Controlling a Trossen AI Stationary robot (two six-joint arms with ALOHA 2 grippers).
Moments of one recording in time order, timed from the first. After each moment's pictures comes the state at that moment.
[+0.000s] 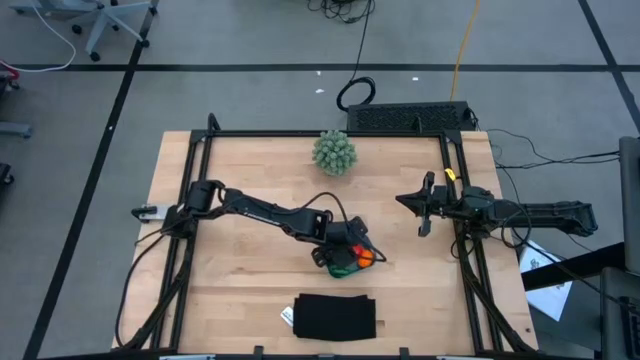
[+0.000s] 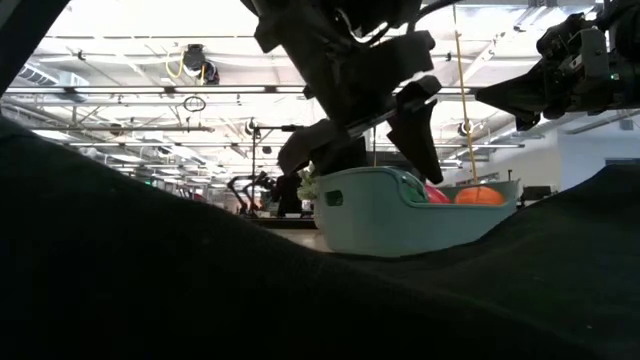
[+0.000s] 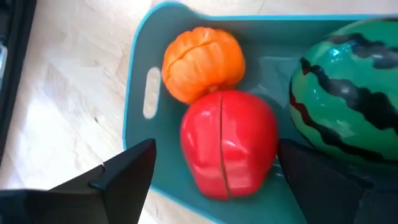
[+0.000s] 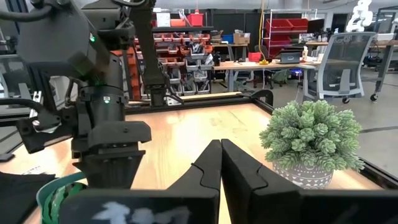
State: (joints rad) left arm -0.13 2.15 1.61 -0.42 -0.05 0.97; right arm -0.08 0.26 0.02 0.27 0.11 0.04
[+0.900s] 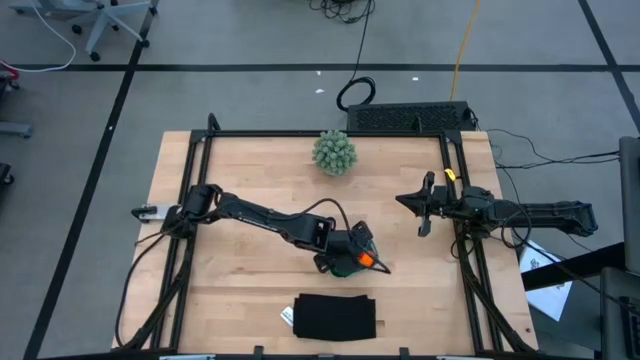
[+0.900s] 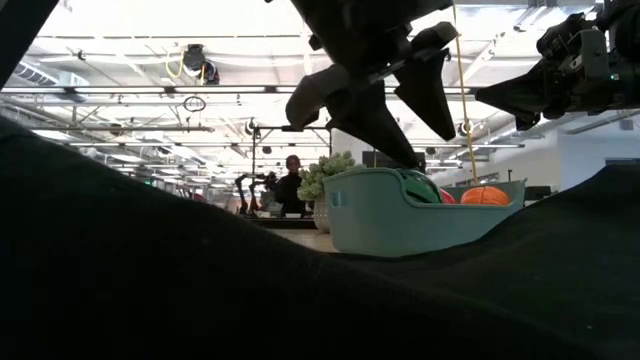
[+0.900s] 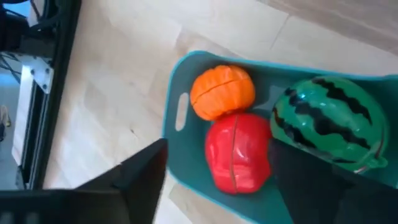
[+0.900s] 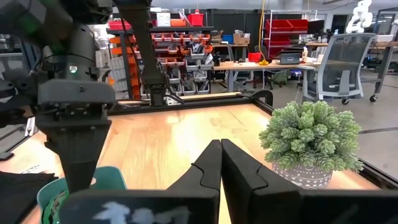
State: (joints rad) left arm -0.20 2.15 1.76 -0.55 -0.14 0.96; right arm -0.08 0.26 0.02 0.27 0.11 0.03
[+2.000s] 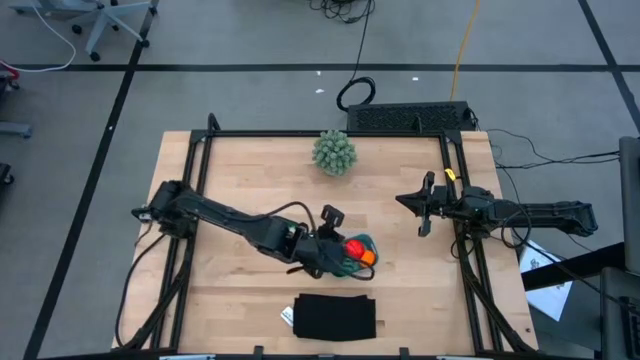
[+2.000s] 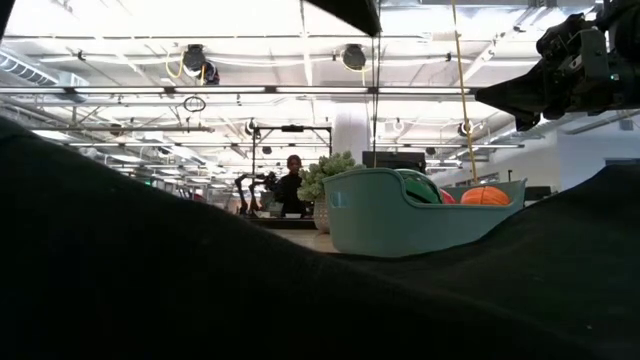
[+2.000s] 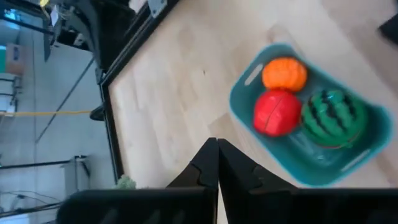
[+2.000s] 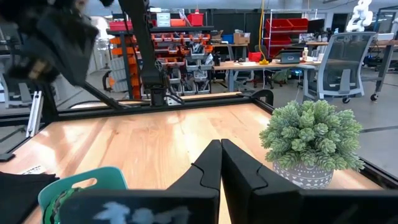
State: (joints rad) left arm -0.32 1.92 1.76 -0.72 -0.53 0.46; right arm -0.08 0.26 0.02 0.27 0.11 0.04
